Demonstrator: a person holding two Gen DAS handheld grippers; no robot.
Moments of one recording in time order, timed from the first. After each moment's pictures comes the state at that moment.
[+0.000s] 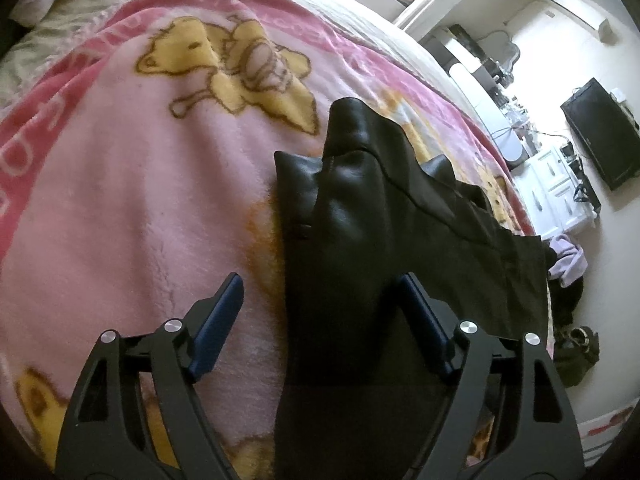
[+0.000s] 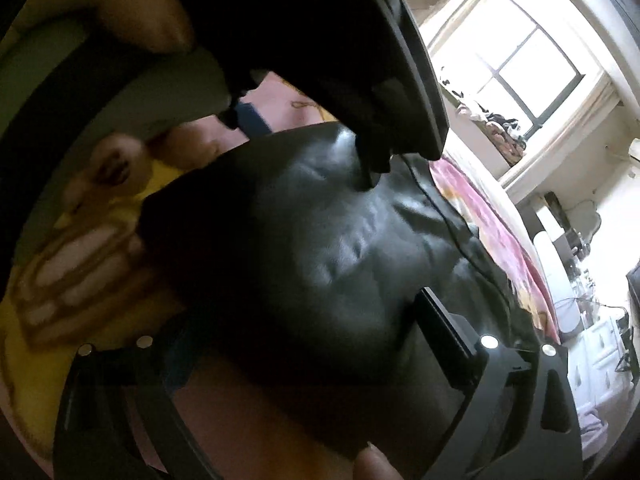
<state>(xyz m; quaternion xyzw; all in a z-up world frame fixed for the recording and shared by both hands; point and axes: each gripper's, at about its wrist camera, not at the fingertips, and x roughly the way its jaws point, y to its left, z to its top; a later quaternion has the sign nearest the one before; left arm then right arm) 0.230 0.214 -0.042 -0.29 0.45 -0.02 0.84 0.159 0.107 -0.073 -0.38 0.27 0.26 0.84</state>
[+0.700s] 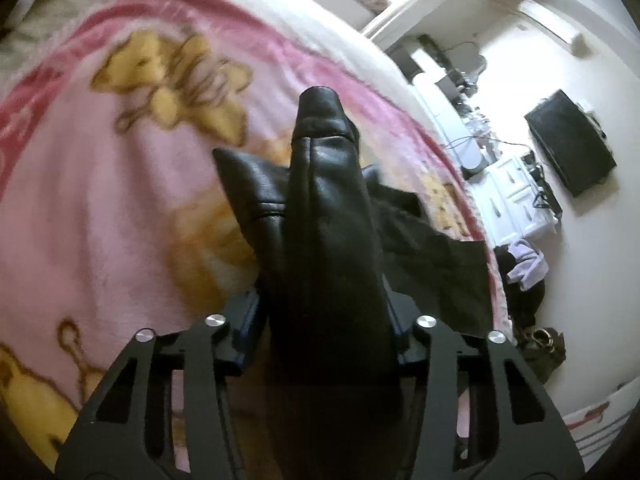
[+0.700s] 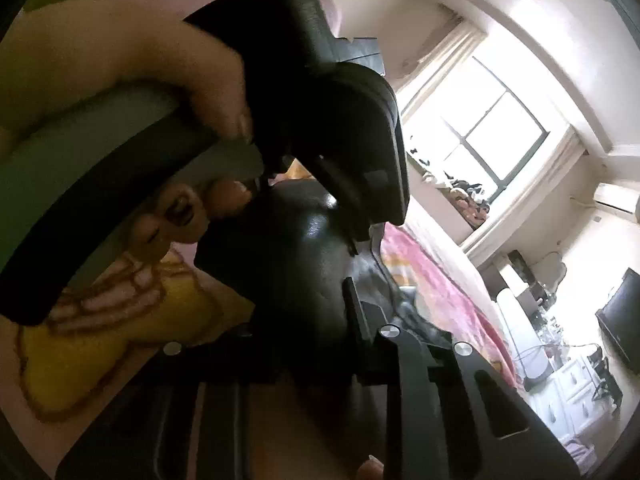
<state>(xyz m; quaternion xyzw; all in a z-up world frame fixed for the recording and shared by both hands) 0.221 0.182 -0.001 -0.32 0.41 -0.08 0.85 0.131 0.065 -0.017 -0.37 0.13 0.26 0.89</state>
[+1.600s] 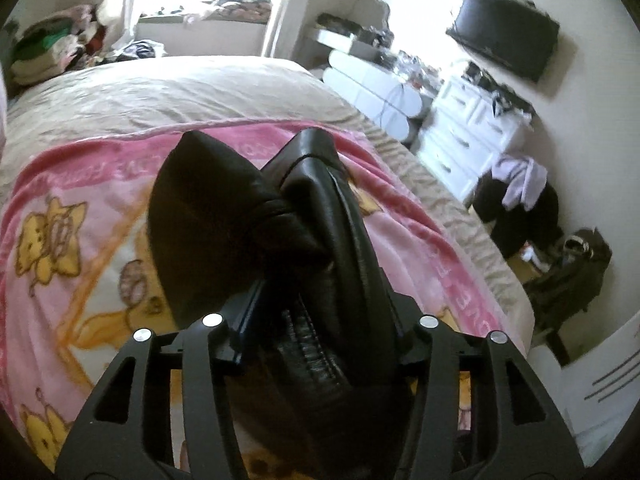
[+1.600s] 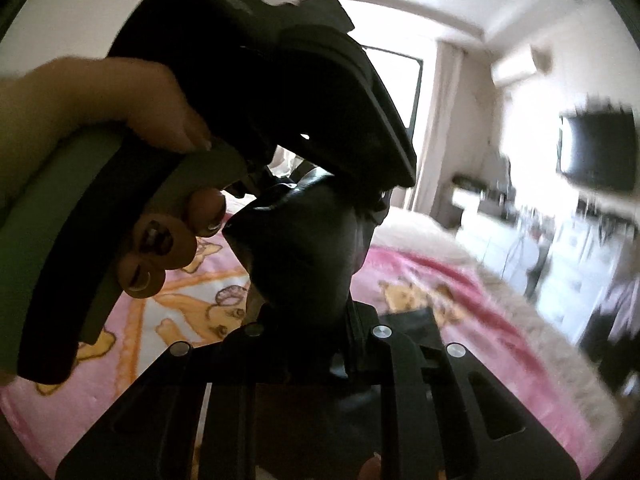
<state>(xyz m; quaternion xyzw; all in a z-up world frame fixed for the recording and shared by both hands) 0.266 -0.073 0.127 -0.10 0.39 -0.14 0.91 0.160 -0.168 0.054 -0.07 0.14 0.17 0.97</state>
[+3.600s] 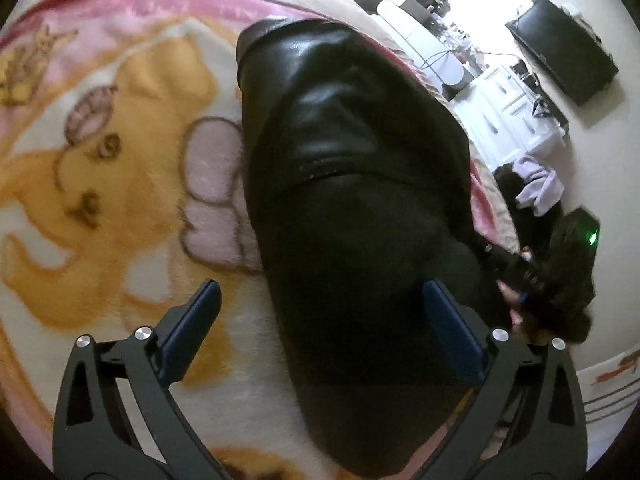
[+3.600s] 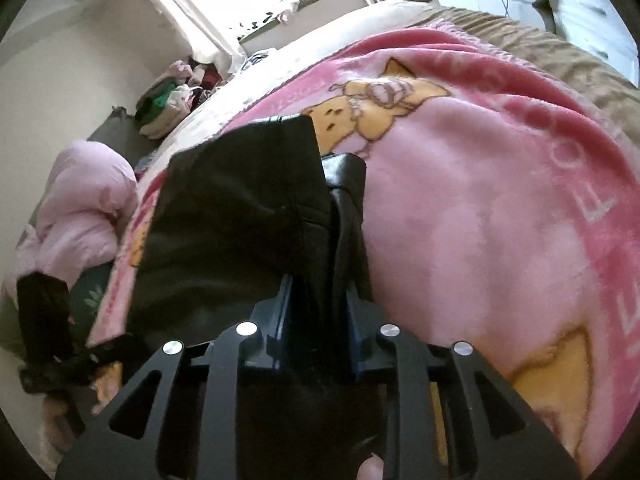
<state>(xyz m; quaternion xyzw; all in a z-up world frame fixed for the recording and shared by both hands) 0.278 -0.053 -0.027 -0.24 0.49 -0.12 0.83 0.341 -0.330 -0.046 0.18 0.45 0.20 0.86</state>
